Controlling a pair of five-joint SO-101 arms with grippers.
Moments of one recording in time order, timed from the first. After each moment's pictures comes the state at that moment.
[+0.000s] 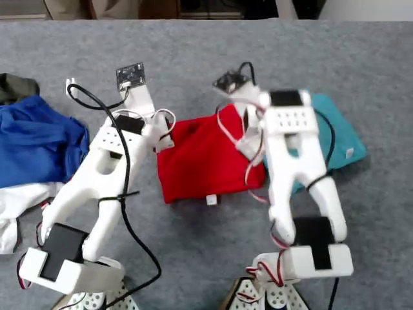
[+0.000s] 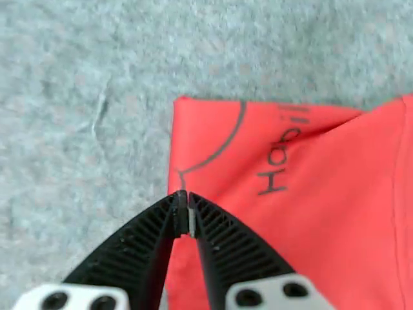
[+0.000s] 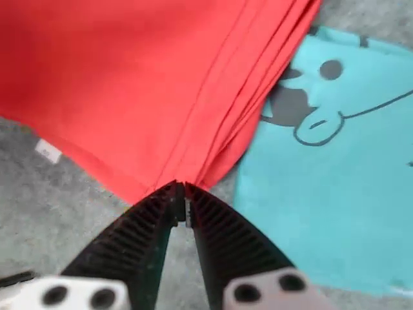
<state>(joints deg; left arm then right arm) 12.7 -5.1 25.8 48.5 20.2 -7.0 -1.8 17.9 78.2 29.7</state>
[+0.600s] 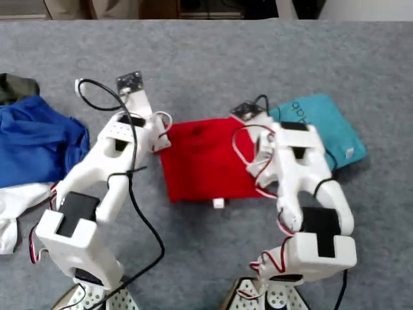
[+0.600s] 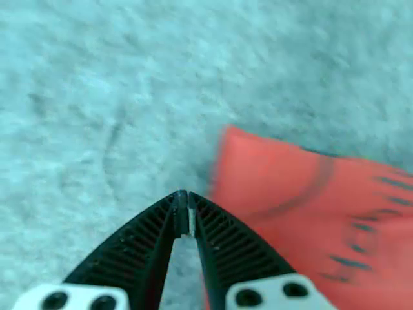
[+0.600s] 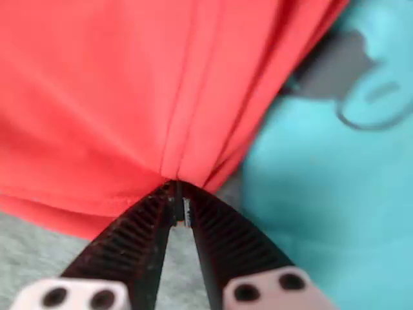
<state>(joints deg) 8.9 10.3 22.2 41.2 20.2 2.0 4.1 34.2 61.3 32.7</state>
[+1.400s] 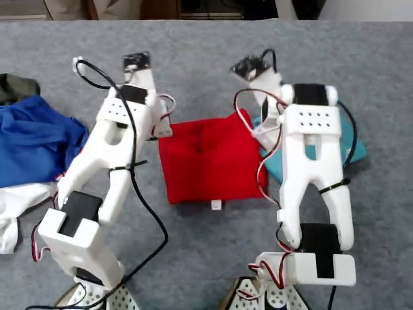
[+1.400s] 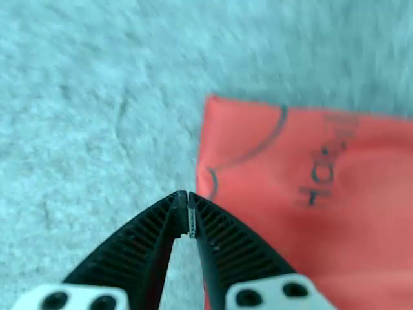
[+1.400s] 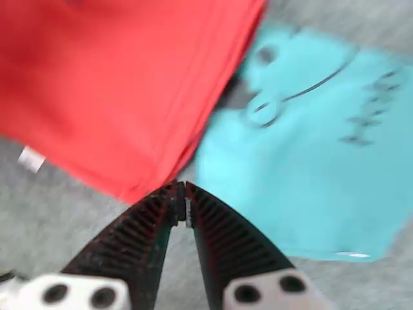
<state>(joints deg) 12.4 10.5 1.6 70.4 13.7 -2.0 -3.0 2.6 86.5 32.2</state>
